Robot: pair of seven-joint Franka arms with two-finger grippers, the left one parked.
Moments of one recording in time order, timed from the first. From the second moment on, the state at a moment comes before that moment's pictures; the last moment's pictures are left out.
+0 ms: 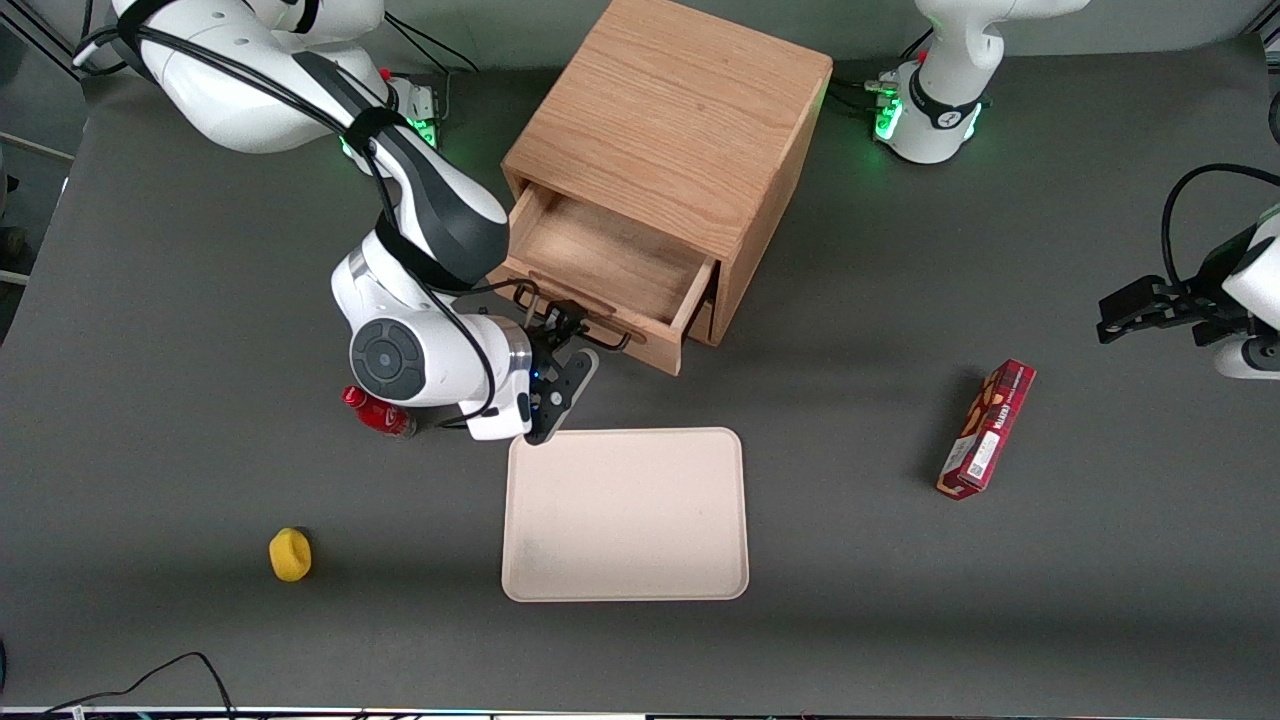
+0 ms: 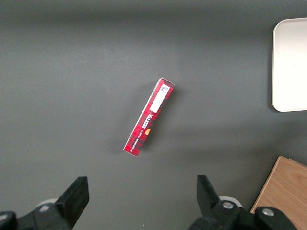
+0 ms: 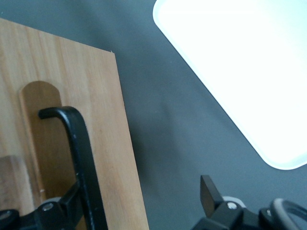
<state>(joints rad) 0.11 0.66 0.53 -1.34 0.10 1.78 -0.33</state>
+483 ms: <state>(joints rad) 0.11 0.72 0.51 -1.26 0.05 1.76 -0.38</state>
